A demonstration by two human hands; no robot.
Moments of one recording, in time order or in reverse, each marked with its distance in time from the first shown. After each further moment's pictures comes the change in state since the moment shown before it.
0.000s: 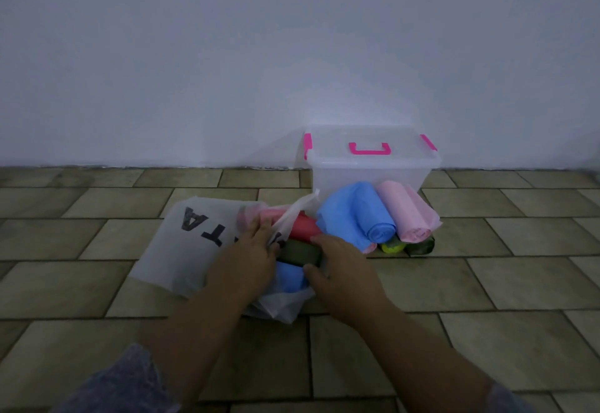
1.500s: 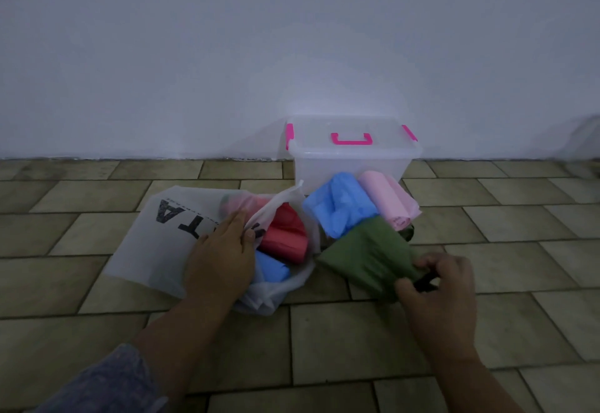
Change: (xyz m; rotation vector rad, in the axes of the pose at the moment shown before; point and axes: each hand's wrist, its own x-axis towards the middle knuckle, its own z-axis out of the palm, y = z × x) left_hand -0.019 0.004 0.004 -0.078 0.295 -0.016; right_hand -0.077 0.073 -0.055 0.108 0.643 0.352
